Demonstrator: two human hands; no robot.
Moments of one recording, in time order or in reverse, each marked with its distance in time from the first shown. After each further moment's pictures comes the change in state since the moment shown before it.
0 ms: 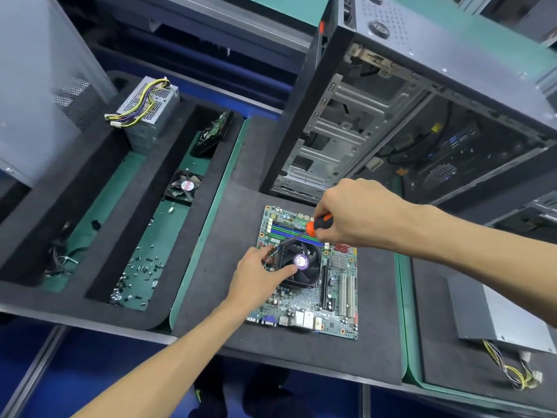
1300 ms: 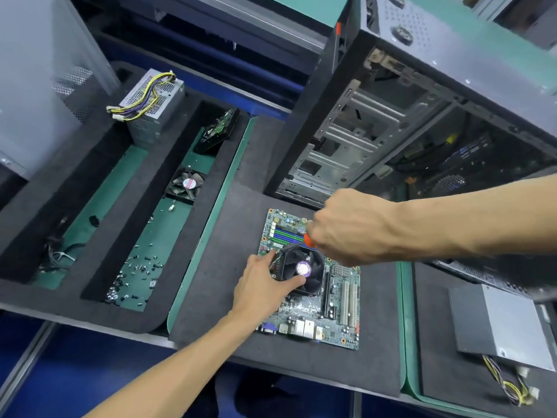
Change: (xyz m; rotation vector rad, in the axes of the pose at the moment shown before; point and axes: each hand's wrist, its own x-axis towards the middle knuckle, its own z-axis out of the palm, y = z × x) left_hand -0.007 0.008 0.006 0.133 -0.025 -0.079; right_hand 0.014 -0.011 -0.011 -0.525 -0.089 -0.525
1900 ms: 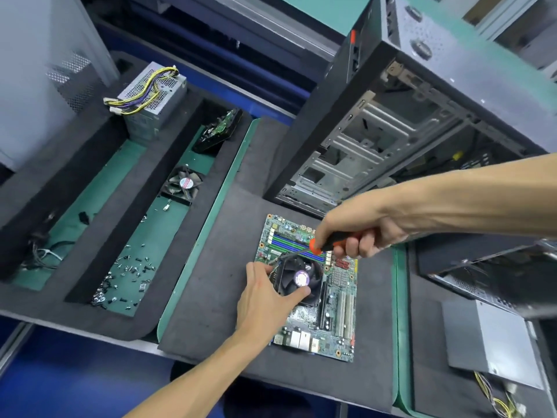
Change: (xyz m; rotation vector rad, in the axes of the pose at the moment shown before) left_hand -0.008 -0.002 0.021 -0.073 0.116 -0.010; right_hand 0.029 0.030 0.002 1.670 -0.828 0.842
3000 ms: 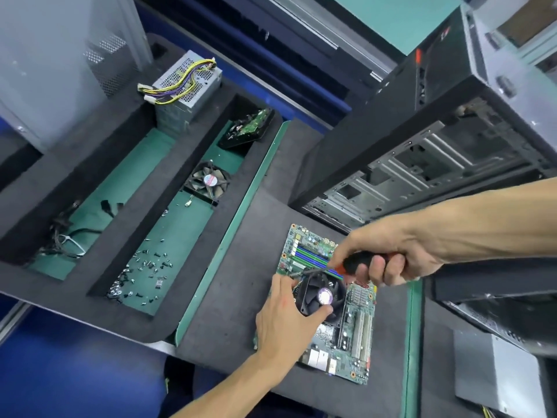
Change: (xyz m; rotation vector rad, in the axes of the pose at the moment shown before) left_hand -0.007 0.001 -0.002 -0.039 0.056 0.065; right_hand 0.000 -0.036 0.004 0.155 -0.109 0.267
